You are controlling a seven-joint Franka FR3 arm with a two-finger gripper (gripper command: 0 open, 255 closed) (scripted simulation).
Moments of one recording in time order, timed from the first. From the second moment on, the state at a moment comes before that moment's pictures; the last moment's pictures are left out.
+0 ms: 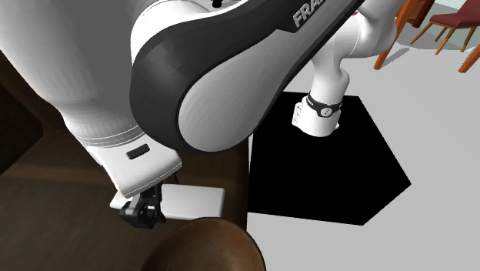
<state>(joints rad) 0.16 0.51 -0.97 -1.90 0.49 2.14 -2.63</state>
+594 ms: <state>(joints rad) 0.19 0.48 -0.99 -1.89 0.46 2.11 -2.61</state>
